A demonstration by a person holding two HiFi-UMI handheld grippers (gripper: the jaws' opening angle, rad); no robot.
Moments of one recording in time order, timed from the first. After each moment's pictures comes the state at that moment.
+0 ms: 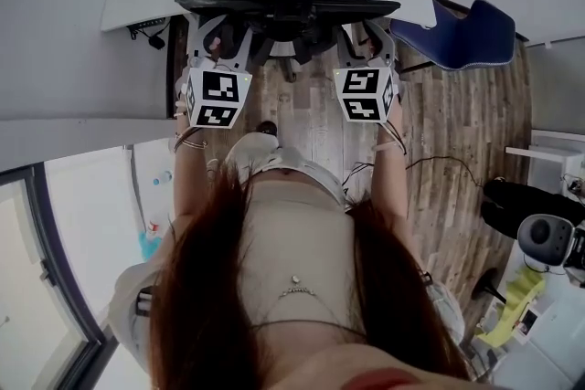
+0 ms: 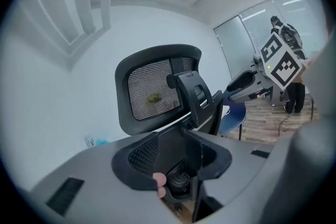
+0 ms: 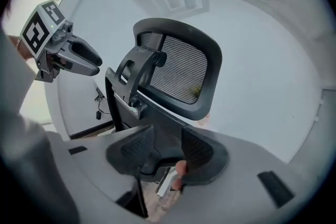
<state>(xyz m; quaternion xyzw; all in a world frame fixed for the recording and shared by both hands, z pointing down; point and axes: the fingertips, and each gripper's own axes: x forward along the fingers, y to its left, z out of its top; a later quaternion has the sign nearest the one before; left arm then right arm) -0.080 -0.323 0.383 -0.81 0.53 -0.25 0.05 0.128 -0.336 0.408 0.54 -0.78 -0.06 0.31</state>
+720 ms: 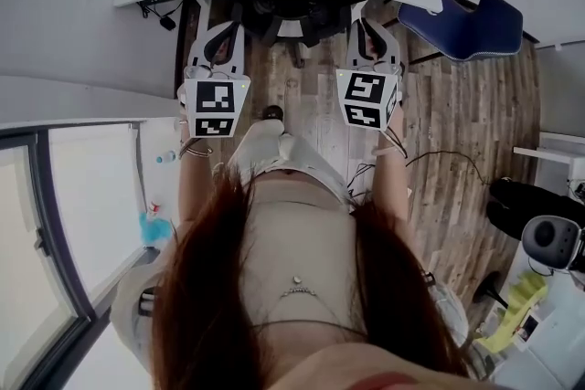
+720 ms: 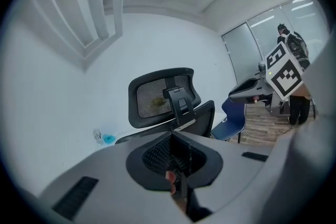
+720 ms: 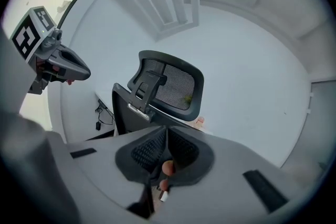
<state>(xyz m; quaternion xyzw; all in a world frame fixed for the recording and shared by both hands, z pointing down) -0.077 -0.232 0.364 -0.80 0.57 -0.20 0.02 0.134 -0.261 0.378 0.57 -0.78 -0.07 0.25</state>
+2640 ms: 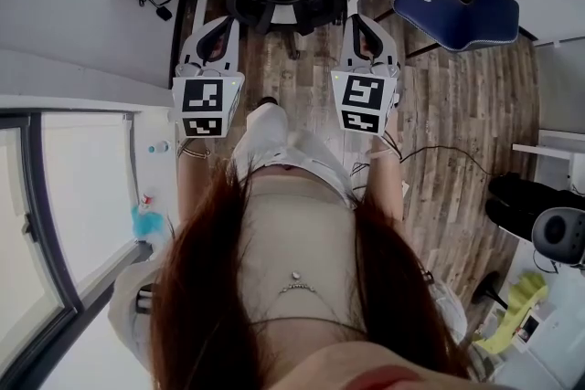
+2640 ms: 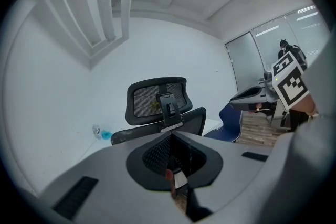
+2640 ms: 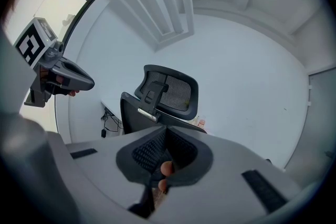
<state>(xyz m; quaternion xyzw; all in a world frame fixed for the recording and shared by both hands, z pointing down) -0.054 -0.178 0.360 -0.80 0.57 -0.16 0.00 0.142 -0.203 0.368 0.56 -0.80 -0.08 0.20</state>
